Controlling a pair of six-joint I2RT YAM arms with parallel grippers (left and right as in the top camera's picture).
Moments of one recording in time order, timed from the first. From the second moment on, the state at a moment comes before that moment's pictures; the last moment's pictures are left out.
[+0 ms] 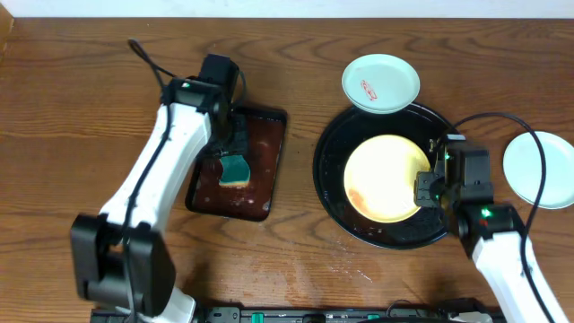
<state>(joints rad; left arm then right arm) -0.23 1.70 1.44 -1.15 0.01 -0.38 0.14 1.07 0.67 -0.52 0.09 0.14</state>
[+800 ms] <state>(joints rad) -0.23 1.42 1.44 -1.18 0.16 -0.38 0.72 1.01 0.67 -0.39 0.85 -0.11</state>
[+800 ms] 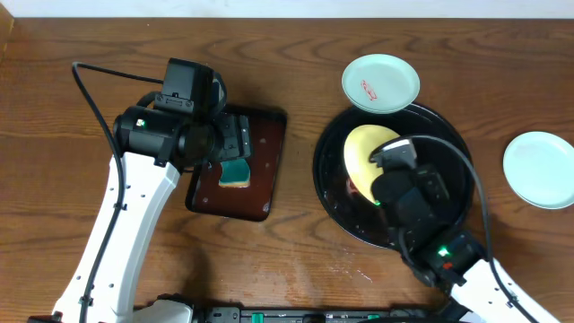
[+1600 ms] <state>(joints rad) -0.23 1.42 1.44 -1.18 0.17 -0.38 0.95 1.01 0.67 -0.10 1.15 -0.54</state>
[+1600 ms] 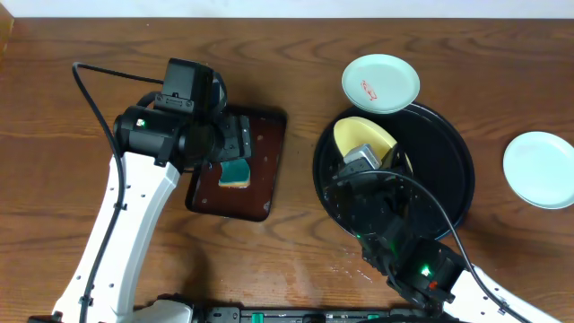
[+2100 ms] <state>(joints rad) -0.23 1.42 1.44 -1.18 0.17 -0.38 0.95 1.01 0.67 -0.10 1.18 -0.59</state>
